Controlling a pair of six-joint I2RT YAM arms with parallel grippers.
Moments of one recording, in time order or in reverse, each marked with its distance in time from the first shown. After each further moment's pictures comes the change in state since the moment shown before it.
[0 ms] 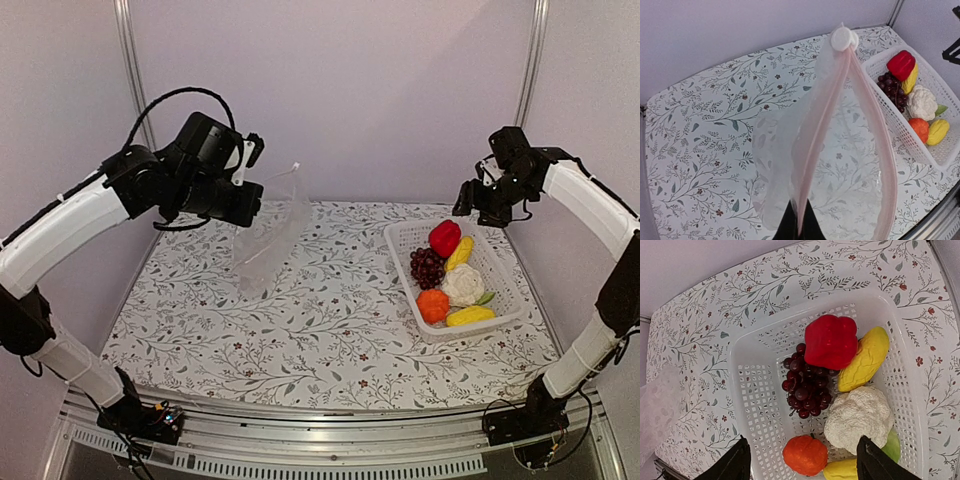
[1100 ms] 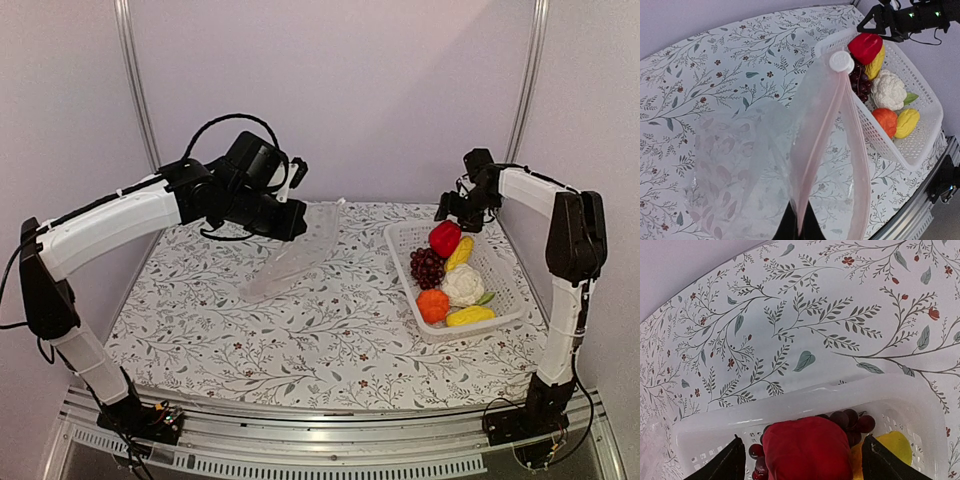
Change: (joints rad) left arm -0.014 0.183 -0.014 0.169 0.254 -0.085; right arm -0.095 0.472 0.196 0.214 -0.024 -0.014
